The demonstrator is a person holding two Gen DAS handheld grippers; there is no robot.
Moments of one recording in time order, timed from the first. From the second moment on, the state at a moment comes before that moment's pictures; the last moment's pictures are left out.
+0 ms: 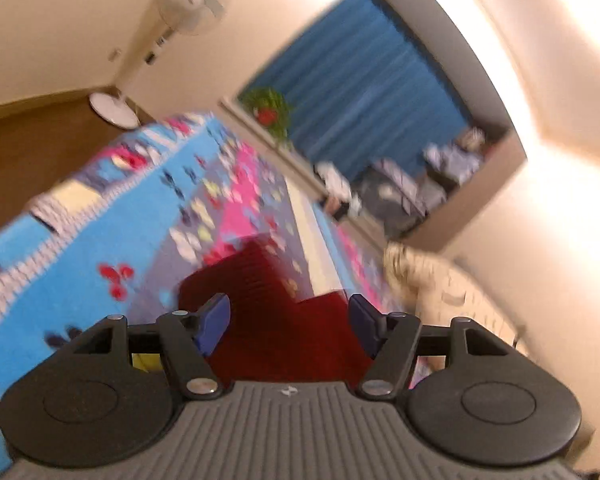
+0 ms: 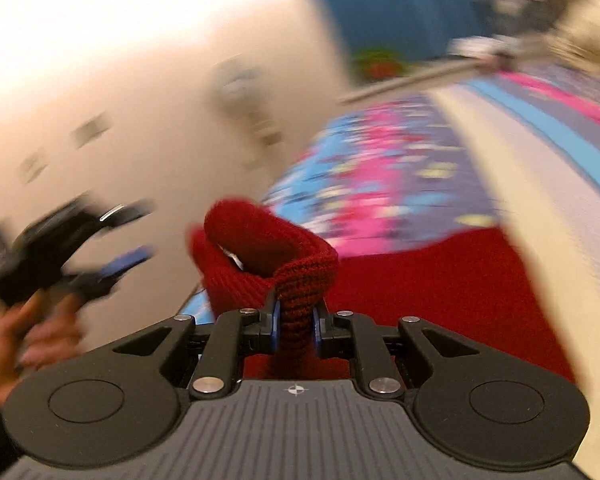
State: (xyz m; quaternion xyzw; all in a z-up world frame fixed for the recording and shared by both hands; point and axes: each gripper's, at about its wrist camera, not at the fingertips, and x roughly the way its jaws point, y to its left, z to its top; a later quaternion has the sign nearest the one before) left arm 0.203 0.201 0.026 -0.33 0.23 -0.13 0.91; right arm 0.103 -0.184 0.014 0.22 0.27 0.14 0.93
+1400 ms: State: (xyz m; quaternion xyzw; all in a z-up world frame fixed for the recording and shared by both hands) left arm 0.196 0.011 -0.049 0.06 0.37 -0.21 0.90; right arm 0.103 -0.263 -0.024 0.16 0.26 -0.01 0.95
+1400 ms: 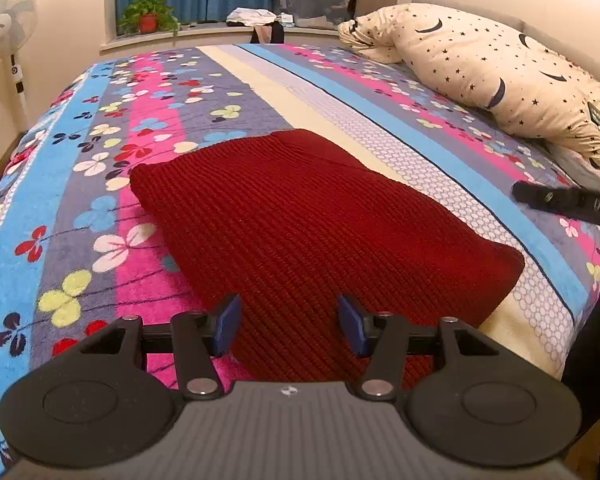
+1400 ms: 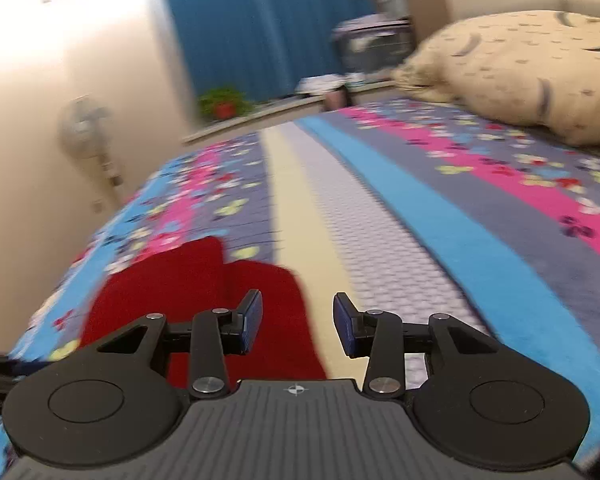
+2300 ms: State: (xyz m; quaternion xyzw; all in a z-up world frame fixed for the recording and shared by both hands) left arm 0.168 0.013 -0.028 0.01 0.36 -0.05 0.93; right arm 0.128 -0.267 0.017 0.11 0.32 0.05 0.94
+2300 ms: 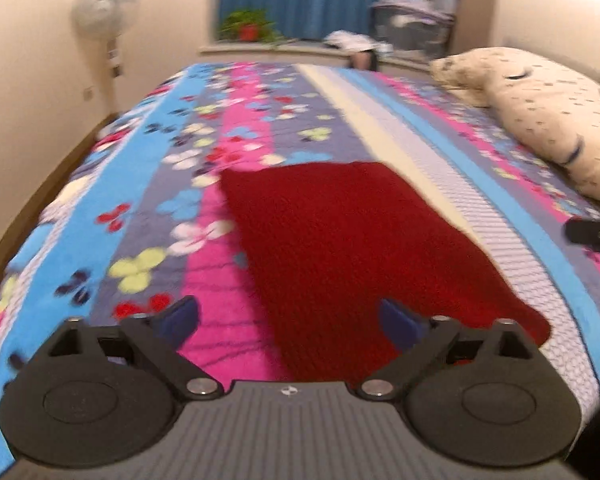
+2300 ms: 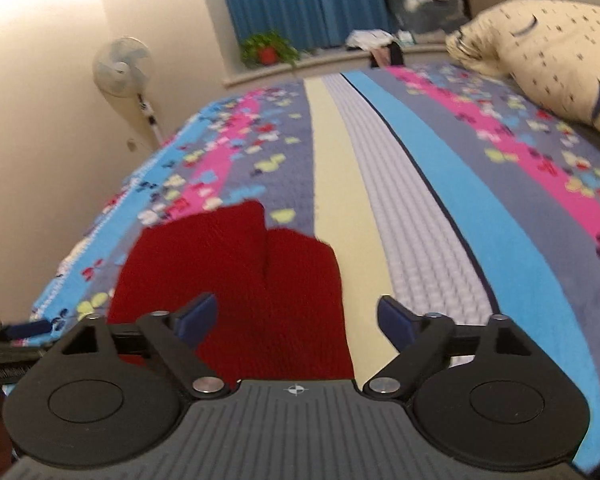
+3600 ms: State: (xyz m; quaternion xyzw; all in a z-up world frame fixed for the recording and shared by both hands) left arm 0.328 0.066 -0.115 -0.28 0.48 -0.15 0.82; right arm 0.285 -0.283 -0.104 0.26 0.50 0.21 0.80
